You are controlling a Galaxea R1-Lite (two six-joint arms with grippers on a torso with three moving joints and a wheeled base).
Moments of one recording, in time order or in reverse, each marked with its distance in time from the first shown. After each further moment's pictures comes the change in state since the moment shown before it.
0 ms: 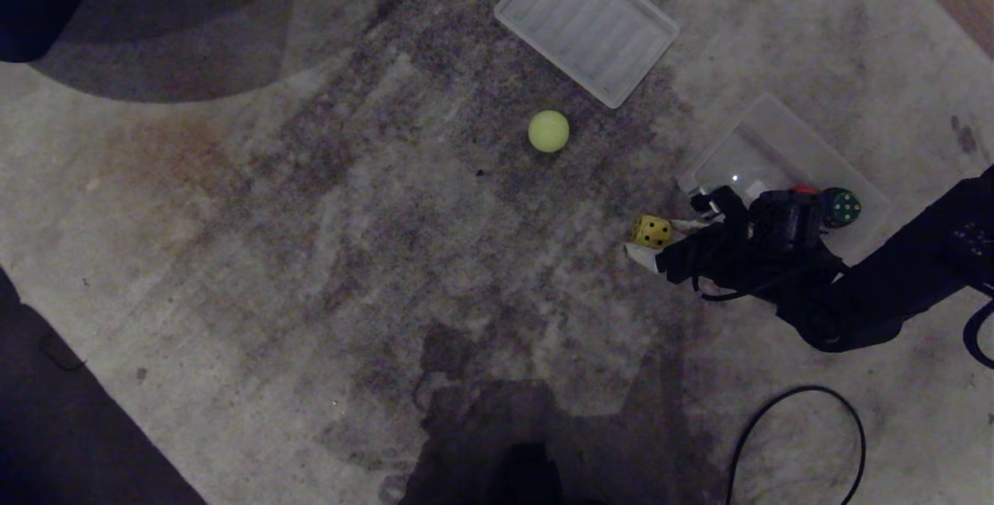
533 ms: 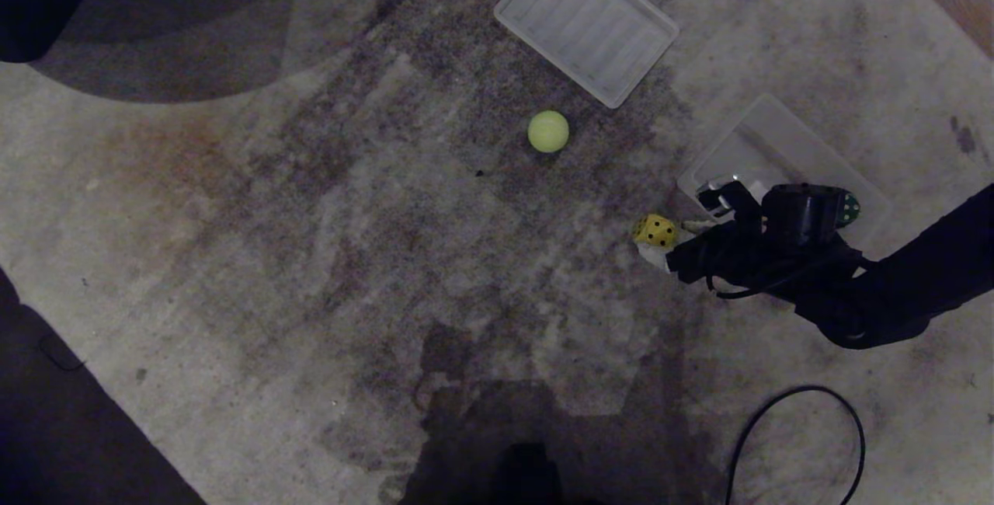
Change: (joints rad) left arm 0.000 0.000 0.000 0.000 0.000 0.000; right arm -0.007 -0.078 0.033 0.106 -0.065 -0.020
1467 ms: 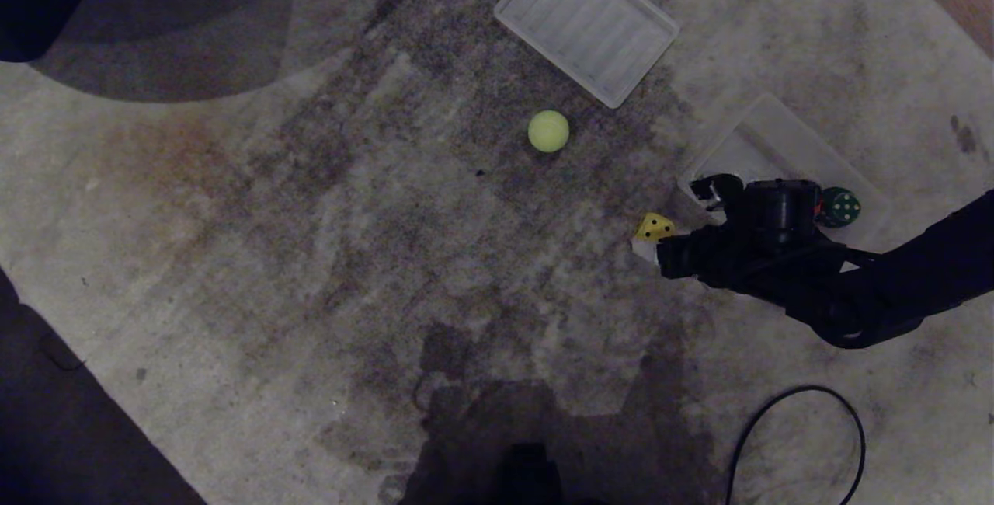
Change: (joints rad) left arm 0.000 0.000 0.000 0.000 0.000 0.000; right arm 0.097 -0.065 -0.002 0.130 -0.177 0.255
